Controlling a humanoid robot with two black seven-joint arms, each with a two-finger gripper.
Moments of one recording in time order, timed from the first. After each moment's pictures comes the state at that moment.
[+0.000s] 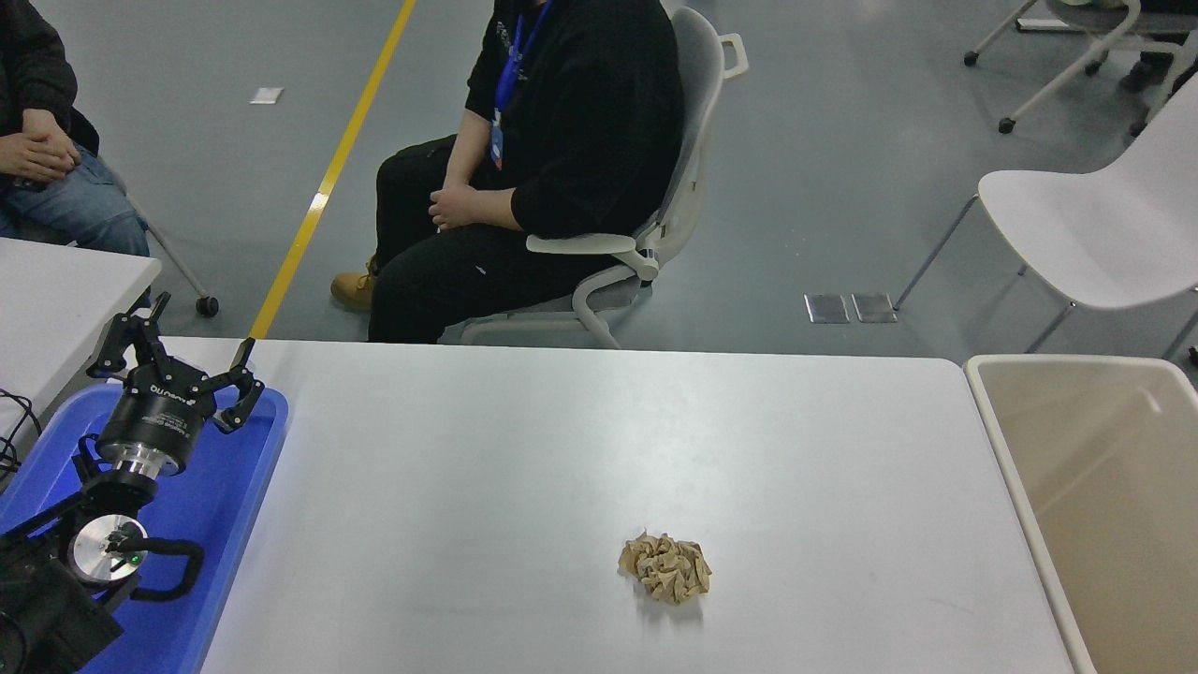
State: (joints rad) left arm -0.56 0.46 -0.57 -0.39 -0.24 -0.70 -0.60; right arm 0.89 -0.70 1.00 0.56 -0.45 0.04 0.22
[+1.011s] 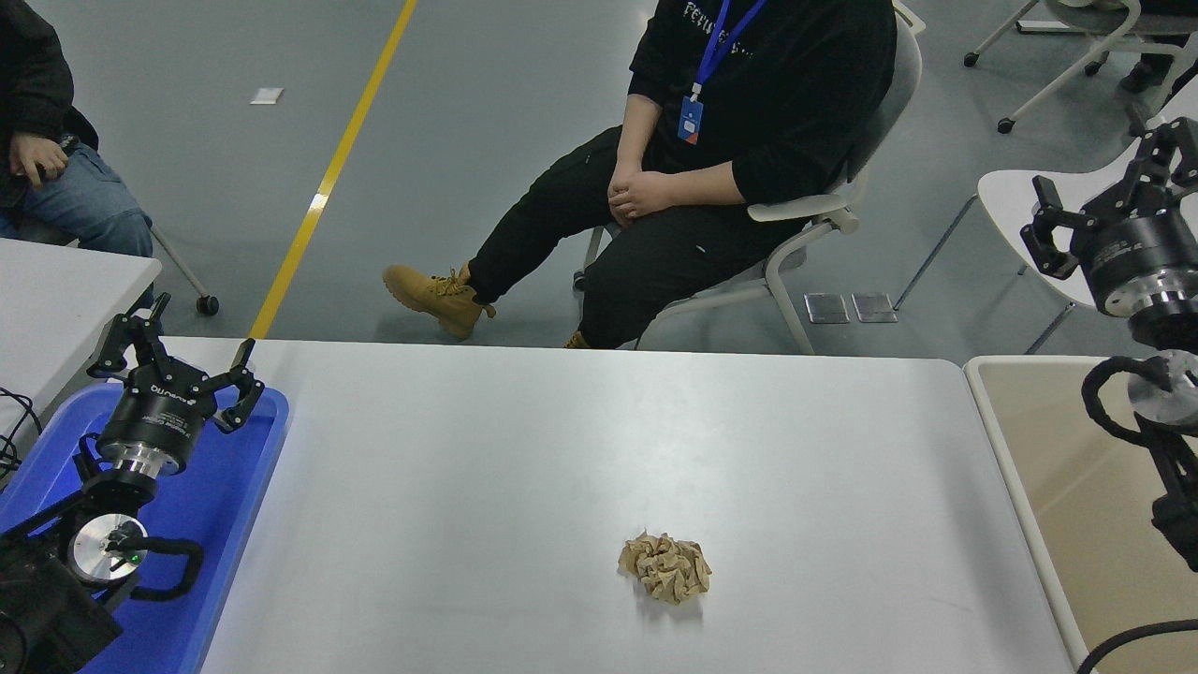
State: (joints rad) left arm -0.56 0.46 -0.57 -0.39 -0.24 -0.70 -0.60; right arm 0.54 -0.43 1.27 0.91 -0.45 0.05 0.24
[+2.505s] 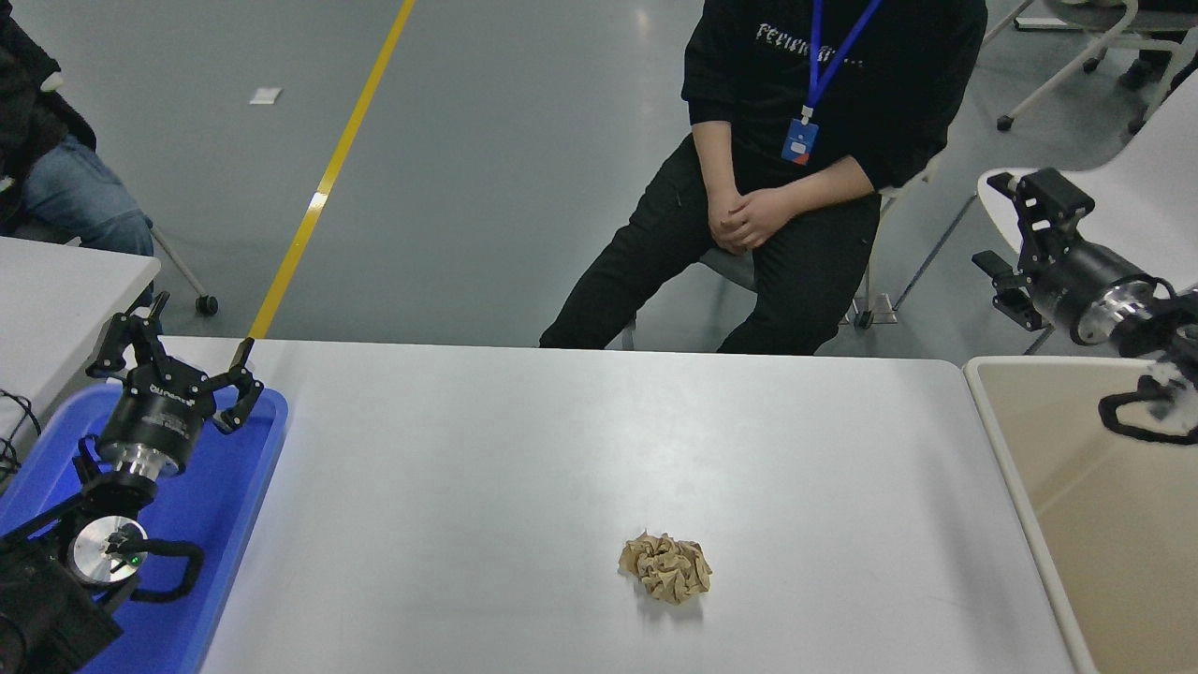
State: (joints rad) left arm -0.56 0.46 -0.57 -0.39 -0.24 -0.70 -0.60; right arm 0.99 -0.70 0.36 0.80 -0.56 0.18 0.24
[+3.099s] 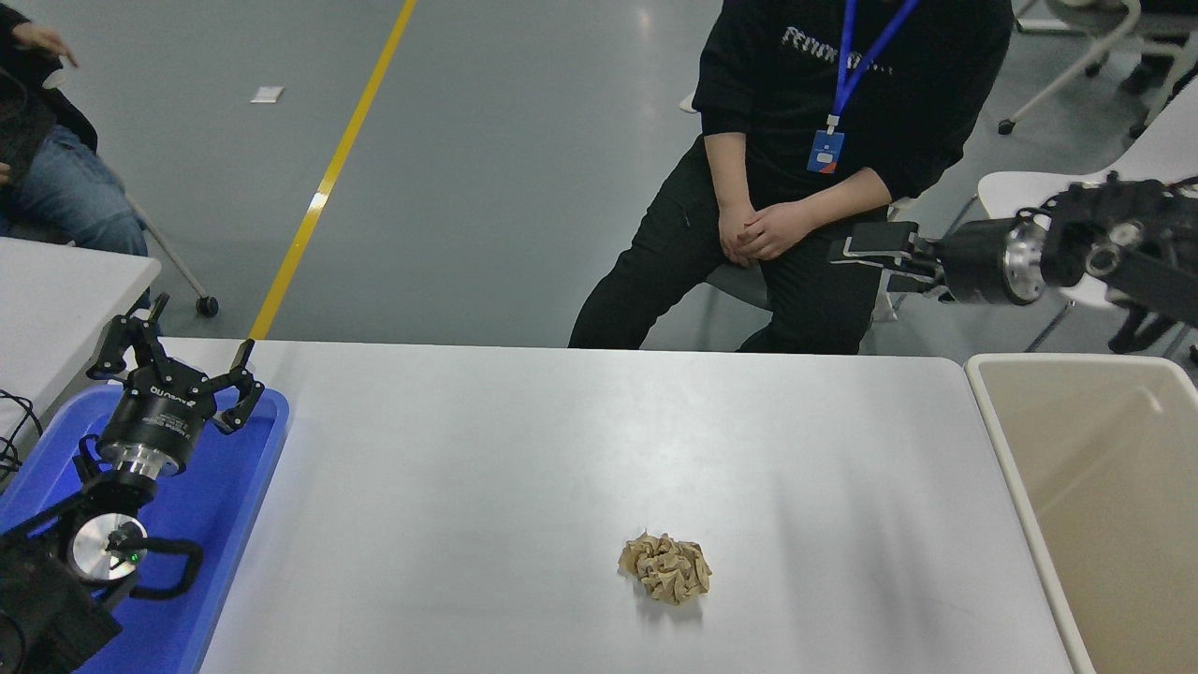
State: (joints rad) left arm -0.56 0.46 -0.57 -0.39 -0.24 -0.70 -0.60; right arm 1.42 -0.52 -0.27 0.83 -0.94 0.47 0.26
